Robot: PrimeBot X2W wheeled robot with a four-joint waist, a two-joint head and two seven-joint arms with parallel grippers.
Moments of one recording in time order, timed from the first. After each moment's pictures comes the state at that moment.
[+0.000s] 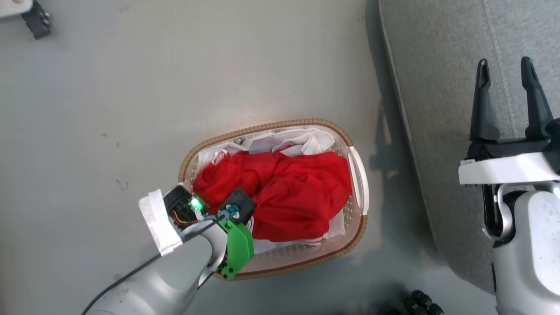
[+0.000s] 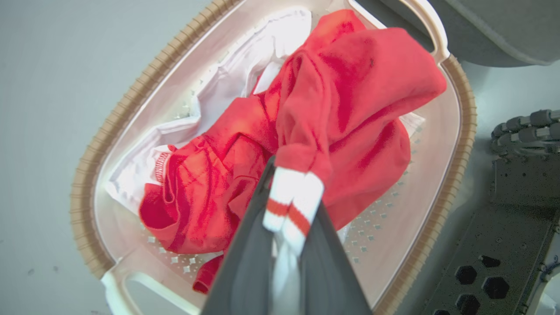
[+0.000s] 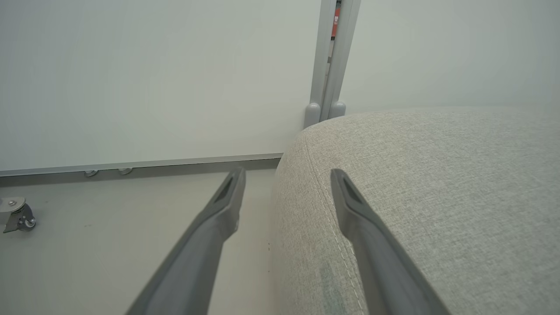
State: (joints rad) left arm -0.77 0.14 -1.27 1.01 -0.59 -0.13 -0.23; right arm -0.39 -0.05 -0.13 0.03 0.10 0.13 -0.26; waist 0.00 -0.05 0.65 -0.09
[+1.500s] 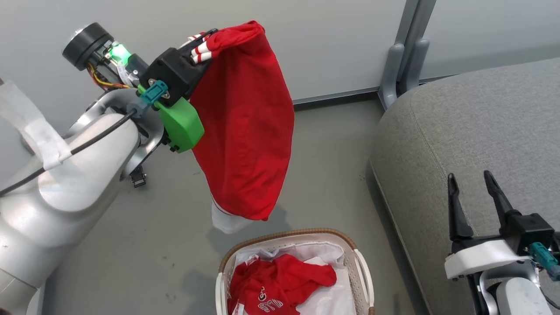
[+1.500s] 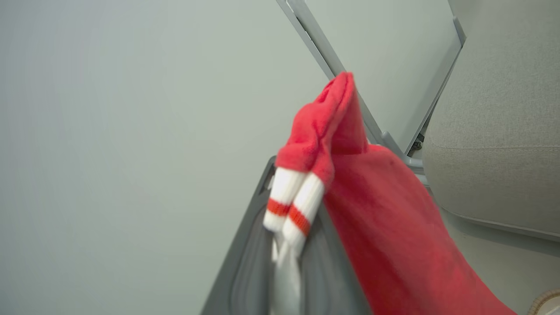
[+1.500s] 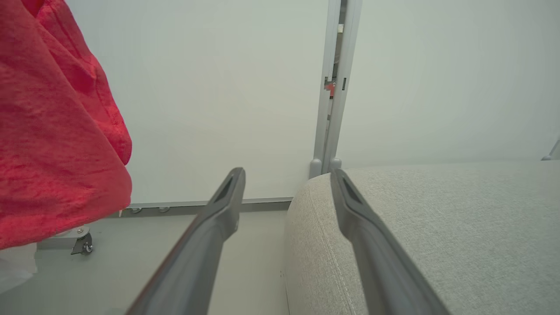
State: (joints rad) left arm -1.07 0.50 -1.04 0.39 -0.46 -0.08 -0.13; right arm -0.07 -0.05 -0.10 0.10 0.07 0.13 -0.26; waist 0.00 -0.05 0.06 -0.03
